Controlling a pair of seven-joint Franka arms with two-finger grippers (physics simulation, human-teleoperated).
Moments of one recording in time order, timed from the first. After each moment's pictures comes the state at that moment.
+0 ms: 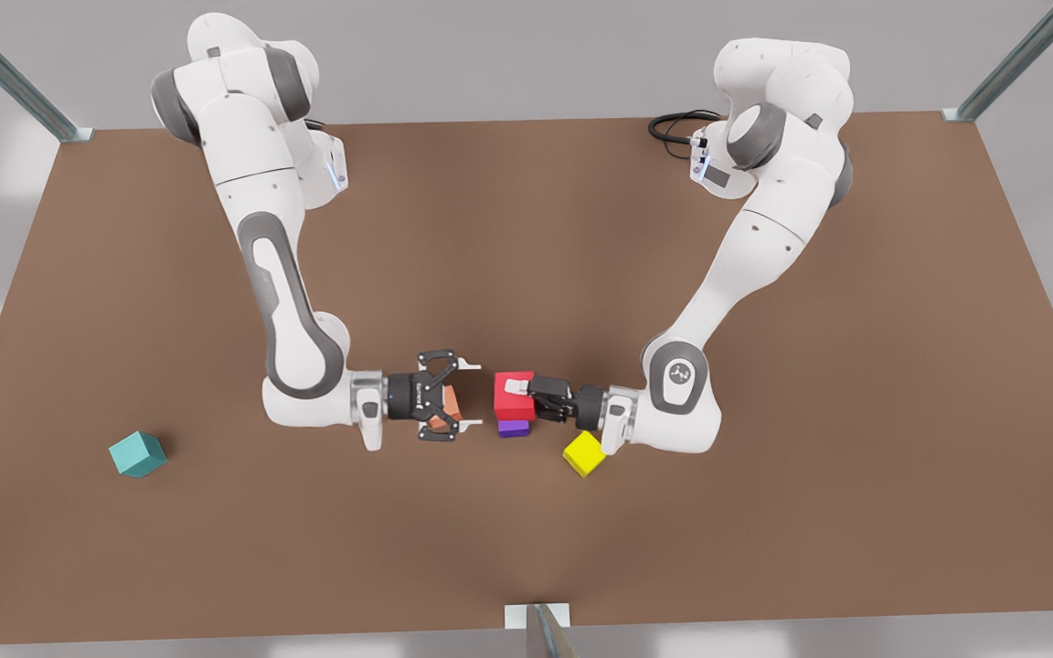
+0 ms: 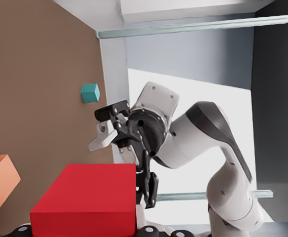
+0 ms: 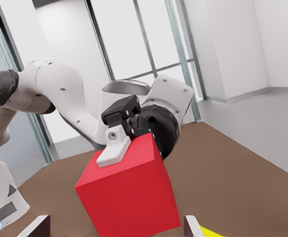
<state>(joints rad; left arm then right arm) -0.15 1.03 -0.51 -1.12 -1.23 1.98 0.55 0.43 0.65 -0.12 -1.59 1.67 1.85 -1.93</state>
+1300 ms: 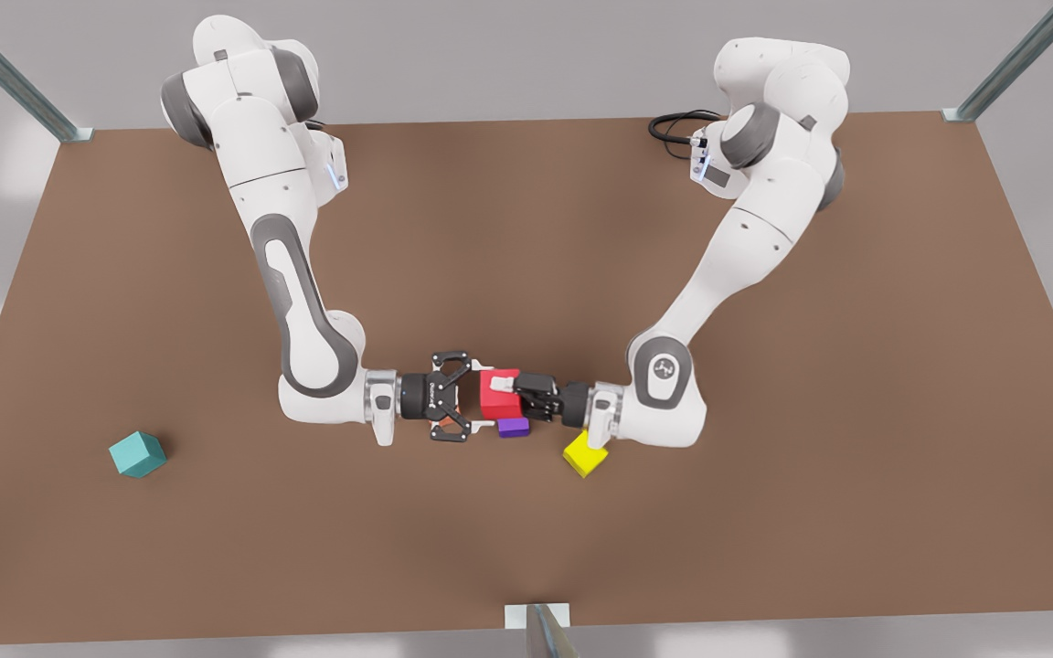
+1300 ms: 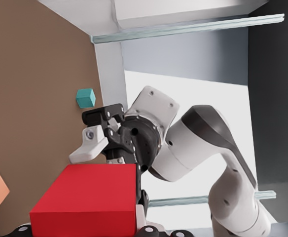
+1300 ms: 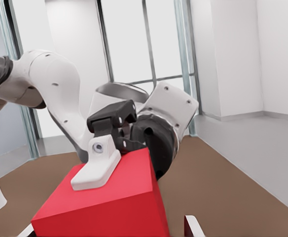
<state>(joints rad) -0.19 1.05 -0.53 -1.10 -1.25 2.04 0.58 0.46 0.67 -0.12 -1.57 1.75 1.89 -2.08</state>
